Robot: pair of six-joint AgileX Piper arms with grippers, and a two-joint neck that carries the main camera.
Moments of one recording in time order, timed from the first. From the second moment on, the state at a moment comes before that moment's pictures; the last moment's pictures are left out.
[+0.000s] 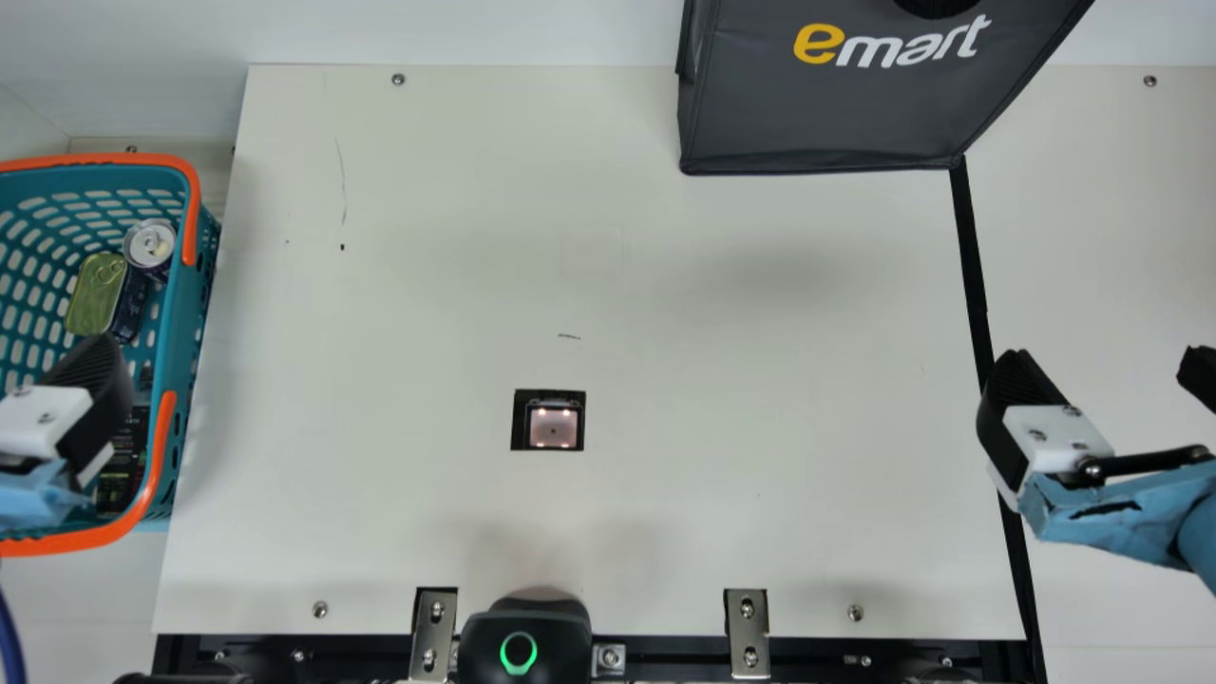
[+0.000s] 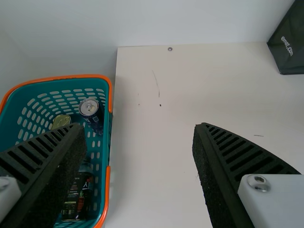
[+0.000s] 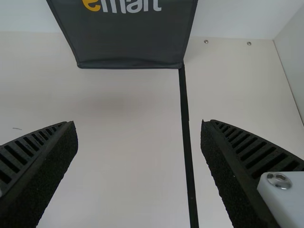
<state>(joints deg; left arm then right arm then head) -1.6 43.3 -68.9 -1.5 69.5 2.6 0.6 42.6 -69.8 -0.8 69.5 -2.3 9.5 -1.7</state>
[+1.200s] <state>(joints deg) -1.6 43.3 -68.9 -1.5 69.5 2.6 0.6 42.6 -69.8 -0.8 69.4 -2.3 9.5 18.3</state>
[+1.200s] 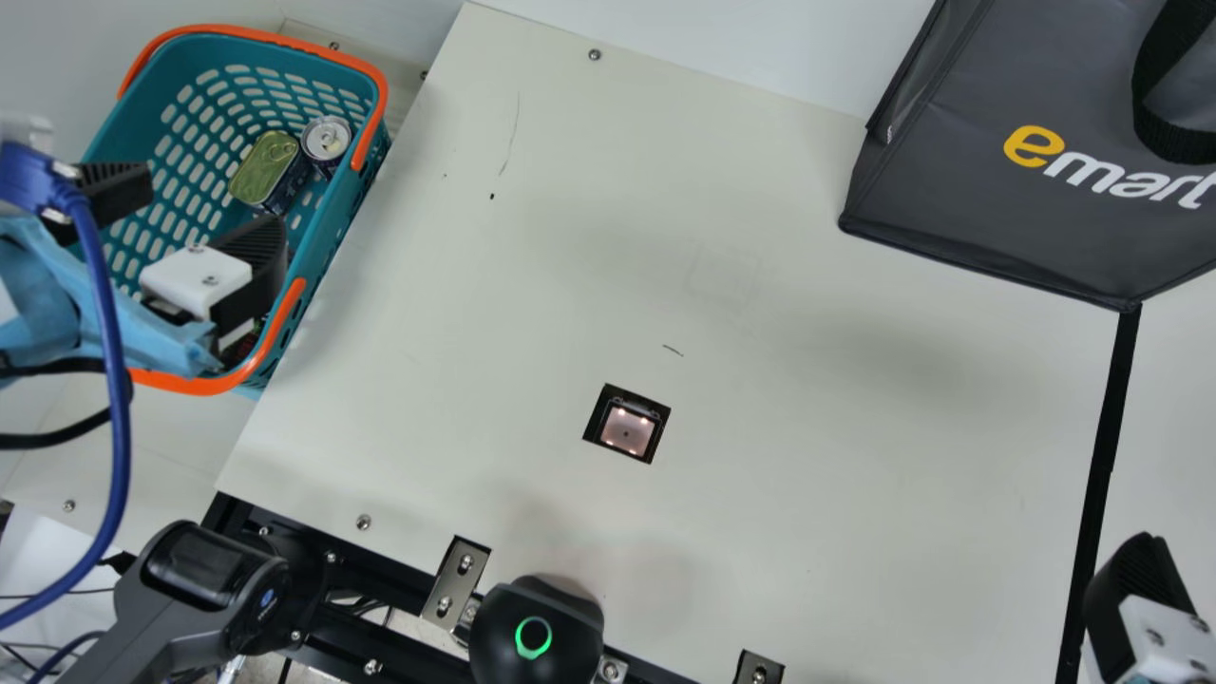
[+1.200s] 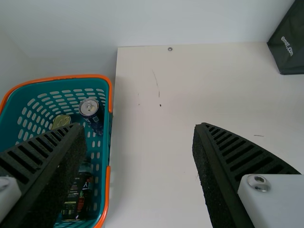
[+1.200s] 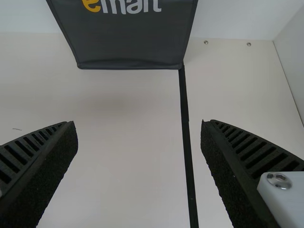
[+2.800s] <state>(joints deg) 8.0 46.1 -67.3 -2.1 68.5 5.0 0.6 42.6 -69.8 -0.8 69.5 -2.3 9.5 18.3</state>
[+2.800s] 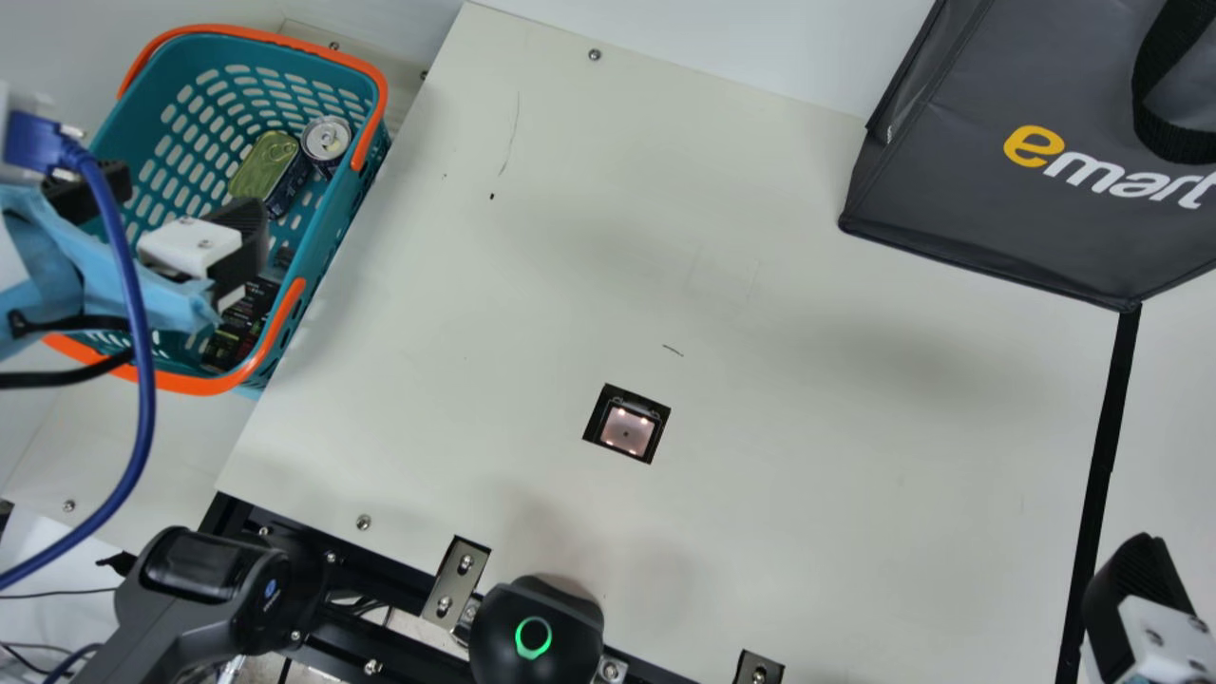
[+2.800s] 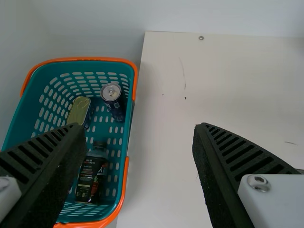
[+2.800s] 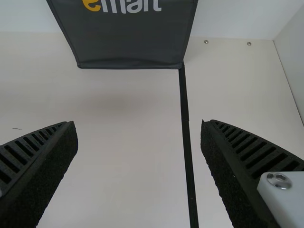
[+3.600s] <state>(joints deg) 31.2 55.4 -69.3 -10.1 67.9 19.7 0.6 42.6 -69.8 -0.8 69.5 -2.3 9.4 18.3</state>
